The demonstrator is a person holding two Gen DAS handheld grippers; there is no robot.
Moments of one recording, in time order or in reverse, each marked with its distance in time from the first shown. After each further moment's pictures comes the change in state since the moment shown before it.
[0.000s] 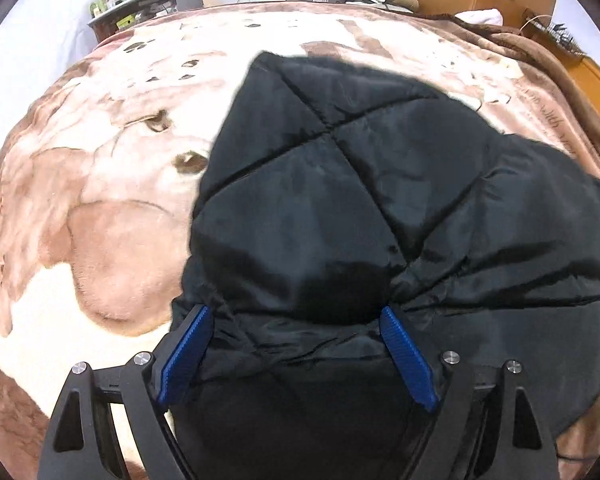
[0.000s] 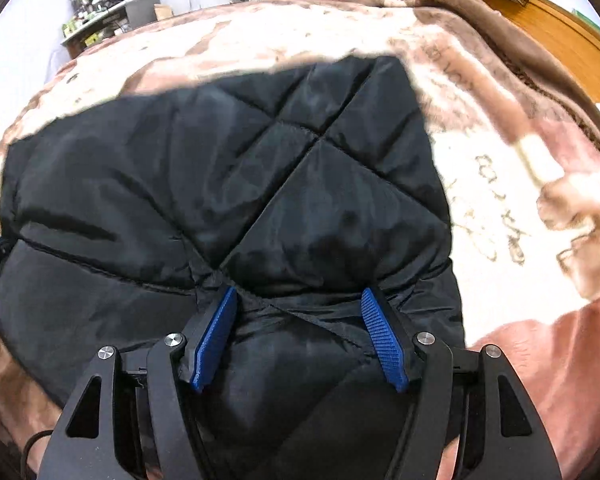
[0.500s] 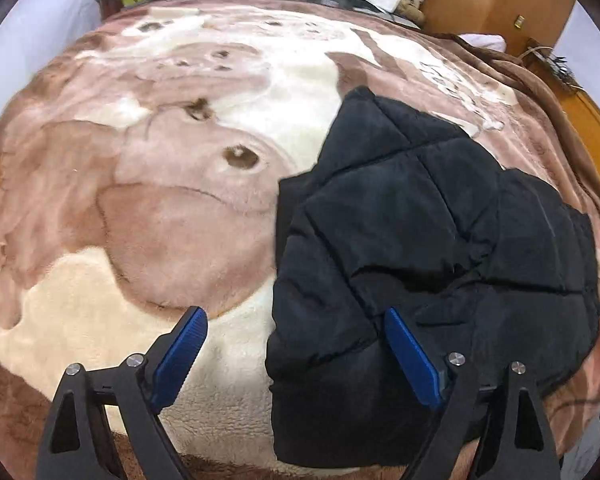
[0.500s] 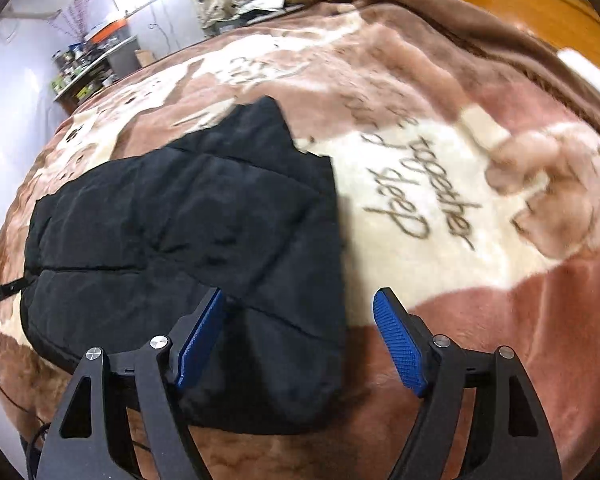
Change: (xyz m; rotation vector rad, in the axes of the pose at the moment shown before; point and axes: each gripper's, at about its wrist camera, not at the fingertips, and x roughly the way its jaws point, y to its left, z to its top) left arm -0.021 0.080 -0.001 -0.058 0.038 -0.130; right arm -0.044 -0.085 -0.025 0.177 -0.025 0.086
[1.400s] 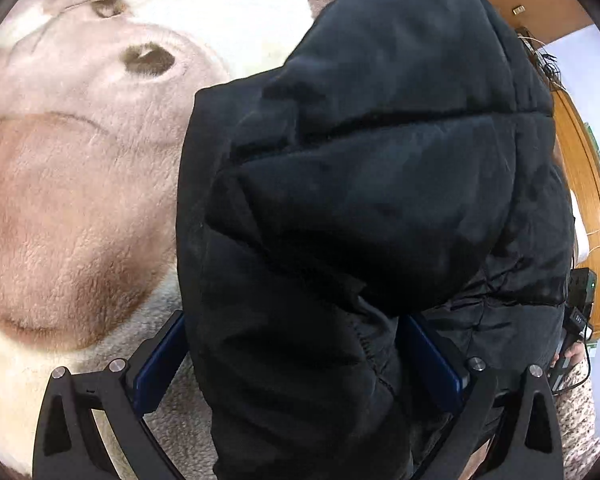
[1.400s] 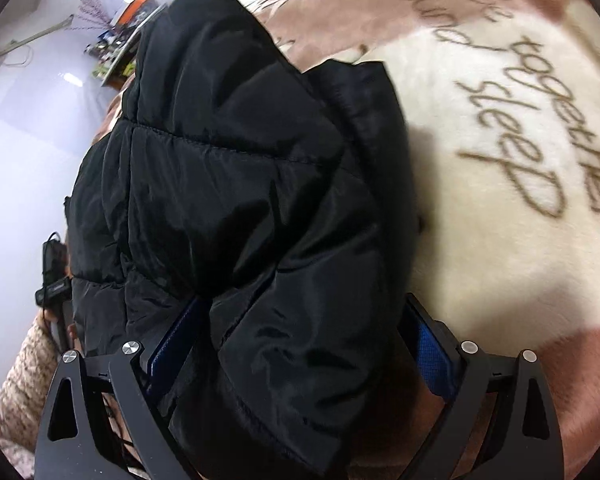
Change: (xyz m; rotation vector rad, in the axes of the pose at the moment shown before) left arm 0.104 -0.006 0.012 -0.038 0.256 -0.262; right arm 0.096 -0.017 0.014 0.042 0.270 0.389
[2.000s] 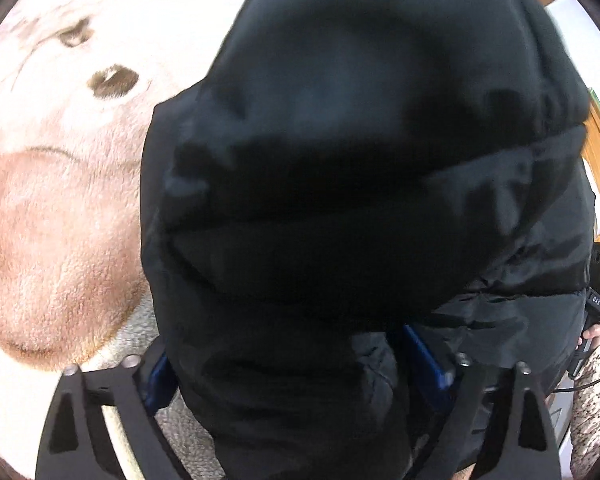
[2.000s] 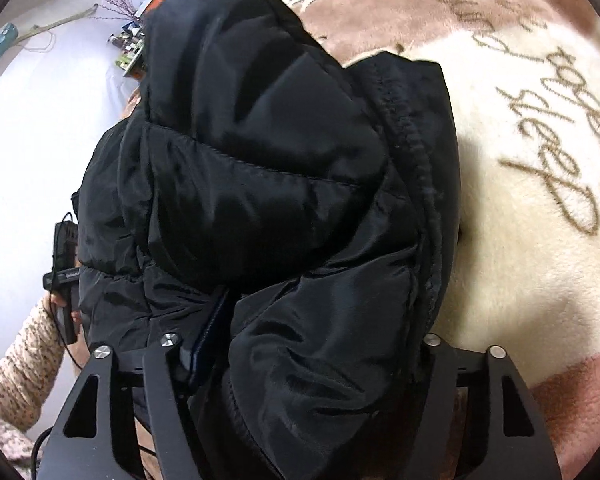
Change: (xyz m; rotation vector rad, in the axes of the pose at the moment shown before) left arm 0.019 -0.055 0.006 0.085 0.017 0.086; right arm 0.005 0.022 -0.011 -0.068 -0.018 0.029
